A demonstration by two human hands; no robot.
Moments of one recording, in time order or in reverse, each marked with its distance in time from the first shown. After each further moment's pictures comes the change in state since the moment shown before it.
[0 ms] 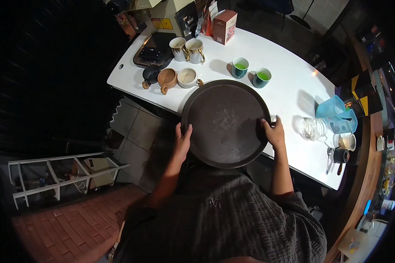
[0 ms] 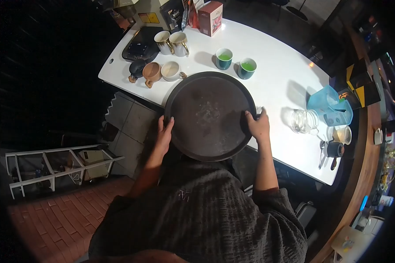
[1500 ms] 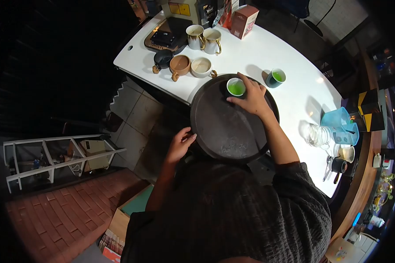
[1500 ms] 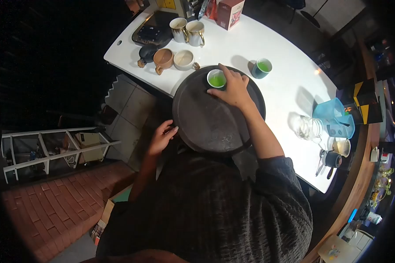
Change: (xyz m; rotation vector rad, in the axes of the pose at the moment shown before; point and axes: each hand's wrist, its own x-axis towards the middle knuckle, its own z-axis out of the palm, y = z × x) left_hand -0.035 -0.006 -0.048 0.107 -0.151 -0.012; right_hand 0.028 -0.143 0.066 -0.276 -0.181 -0.889
